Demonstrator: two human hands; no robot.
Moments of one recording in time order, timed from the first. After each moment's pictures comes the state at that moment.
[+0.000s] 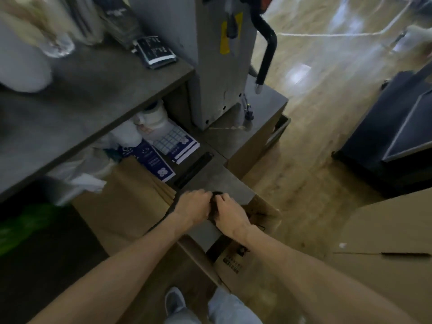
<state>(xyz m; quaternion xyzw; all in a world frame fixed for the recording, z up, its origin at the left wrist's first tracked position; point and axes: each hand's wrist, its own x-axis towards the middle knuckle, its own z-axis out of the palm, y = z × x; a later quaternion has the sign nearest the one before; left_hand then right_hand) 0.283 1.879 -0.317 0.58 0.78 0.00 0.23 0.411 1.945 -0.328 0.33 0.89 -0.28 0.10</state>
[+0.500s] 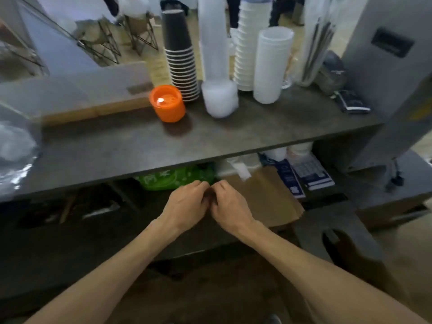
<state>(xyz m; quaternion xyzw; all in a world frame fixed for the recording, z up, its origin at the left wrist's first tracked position) 0.191 1.502 -0.156 0.32 0.94 0.15 0.02 0.231 1.645 -0.199 0.00 0.96 -0.29 -0.06</state>
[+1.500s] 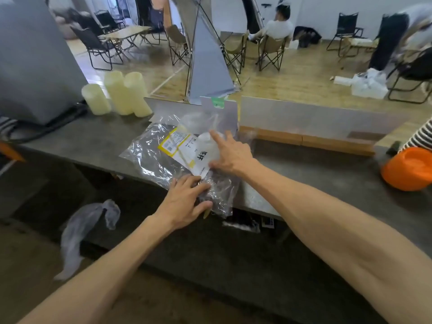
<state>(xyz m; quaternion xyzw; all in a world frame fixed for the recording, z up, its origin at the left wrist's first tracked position) 0.068 0.980 -0.151 0.11 0.99 0.10 -0.02 -0.072 1.138 -0.092 -0.22 0.97 -0.07 0.02</state>
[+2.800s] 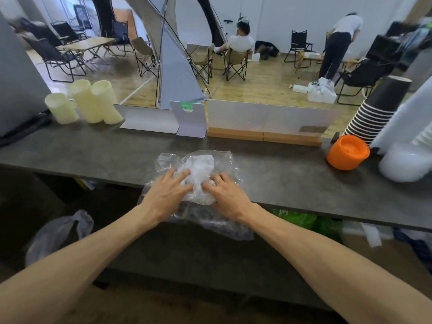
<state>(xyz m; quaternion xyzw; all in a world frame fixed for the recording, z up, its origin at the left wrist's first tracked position) 0.077 1.008 -0.118 0.21 0.97 -0.10 -0.05 0.047 1.223 -0.143 -0.34 0.94 -0.05 -0.06</state>
